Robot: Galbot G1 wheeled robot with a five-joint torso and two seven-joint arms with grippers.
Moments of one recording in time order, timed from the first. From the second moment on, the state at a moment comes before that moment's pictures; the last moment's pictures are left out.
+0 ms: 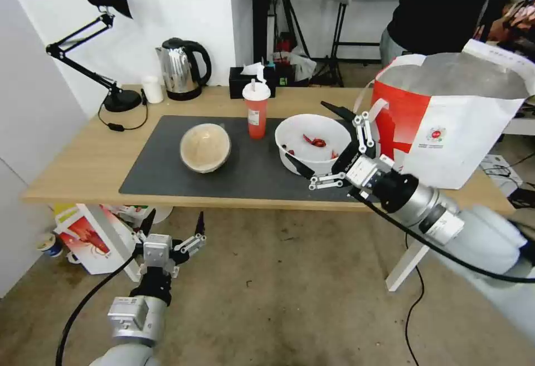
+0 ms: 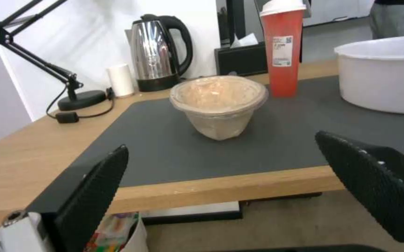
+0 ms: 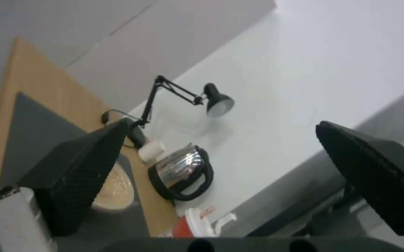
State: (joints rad) left arm 1.80 -1.50 -0.55 -2.30 0.00 0.00 0.00; right arm -0.93 0.46 0.22 2.25 0.15 0.27 -0.14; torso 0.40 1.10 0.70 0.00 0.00
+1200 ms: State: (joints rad) left arm 1.80 -1.50 -0.55 -2.30 0.00 0.00 0.00; right arm -0.58 0.09 0.13 2.14 0.51 0.28 -0.55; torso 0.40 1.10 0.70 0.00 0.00
